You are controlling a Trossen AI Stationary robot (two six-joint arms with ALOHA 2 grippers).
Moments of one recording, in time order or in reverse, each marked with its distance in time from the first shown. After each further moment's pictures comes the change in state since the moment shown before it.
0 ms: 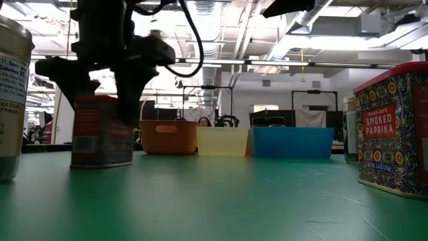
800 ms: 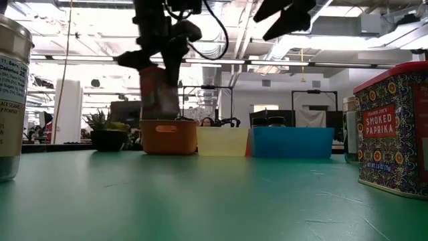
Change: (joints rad) left arm 0.418 -0.084 0.197 -0.113 0.062 0.648; right arm -0.152 0.011 -0.001 -0.069 -0.149 0.064
